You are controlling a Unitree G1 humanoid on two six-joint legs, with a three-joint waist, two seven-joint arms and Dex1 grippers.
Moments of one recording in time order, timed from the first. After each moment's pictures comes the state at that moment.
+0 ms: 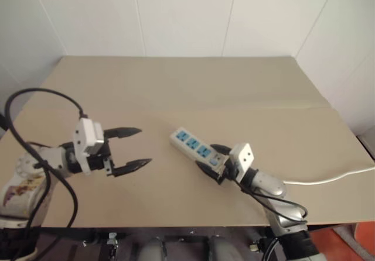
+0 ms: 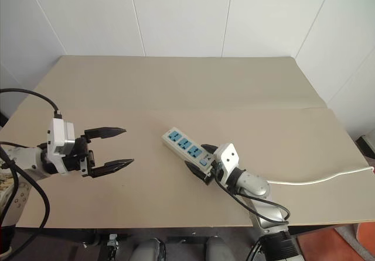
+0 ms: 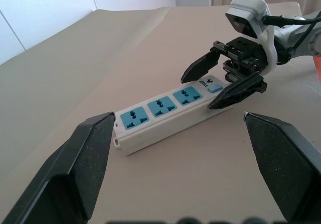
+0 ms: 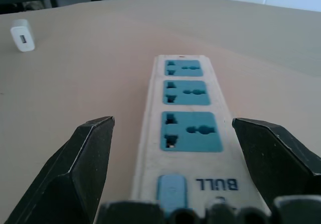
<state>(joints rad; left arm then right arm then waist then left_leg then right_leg) -0.14 0.82 0.26 -0.35 -0.60 0.33 -1.10 -0.17 -0.29 0.11 -0.05 0.22 0.05 0.69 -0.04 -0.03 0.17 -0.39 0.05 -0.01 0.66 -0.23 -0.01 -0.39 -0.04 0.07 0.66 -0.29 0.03</state>
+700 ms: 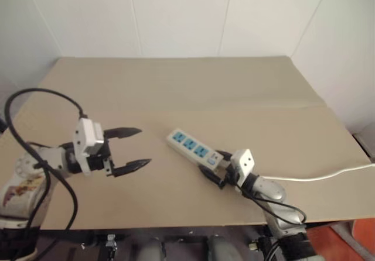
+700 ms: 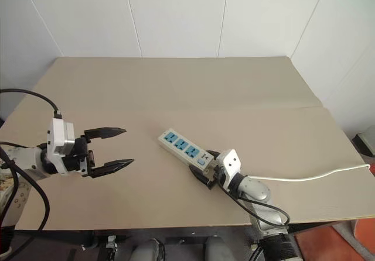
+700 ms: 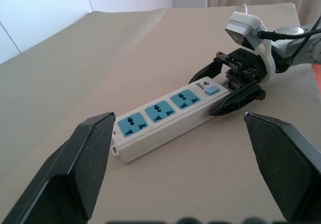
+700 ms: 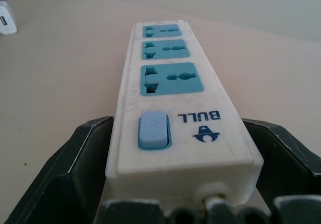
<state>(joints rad) -0.14 0.82 0.26 -0.35 -0.60 0.33 -1.10 -0.16 -0.27 0.12 0.08 0.20 -0.03 0.70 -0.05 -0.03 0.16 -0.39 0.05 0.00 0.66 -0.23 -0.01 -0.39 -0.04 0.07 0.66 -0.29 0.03</state>
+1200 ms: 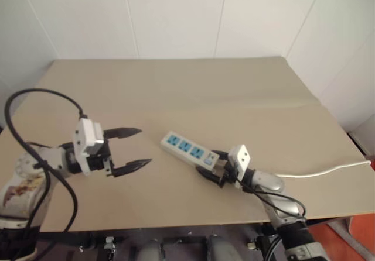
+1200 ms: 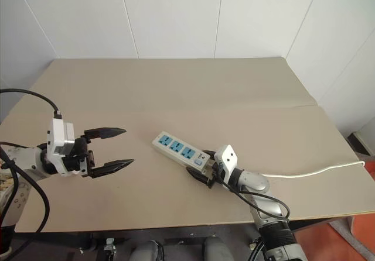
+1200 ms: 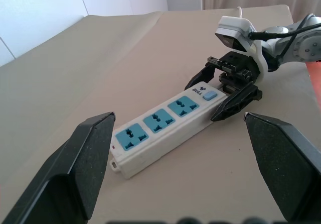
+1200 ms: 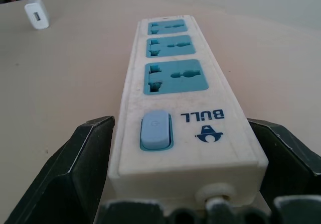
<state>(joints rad) -0.14 0.82 0.26 -0.35 -0.60 0.33 -1.10 -0.25 -0.32 0.14 0.16 0.24 0.05 0.86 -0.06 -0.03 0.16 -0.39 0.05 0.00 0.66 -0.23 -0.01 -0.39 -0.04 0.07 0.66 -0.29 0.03</state>
